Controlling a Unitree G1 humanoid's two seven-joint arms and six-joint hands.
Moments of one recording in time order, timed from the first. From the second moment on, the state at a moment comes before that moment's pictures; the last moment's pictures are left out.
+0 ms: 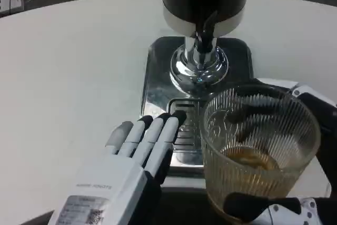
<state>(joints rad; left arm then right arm) 0.42 0.14 -0.16 -0.96 1.07 -0.12 -0.25 0.27 -0.21 -0.02 -0.84 -0.04 -0.26 0.18</state>
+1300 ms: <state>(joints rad) 0.46 0.10 -0.17 -0.98 1.10 -0.14 -0.25 0.30 -0.21 -0.03 -0.87 -0.04 -0.26 0.18</state>
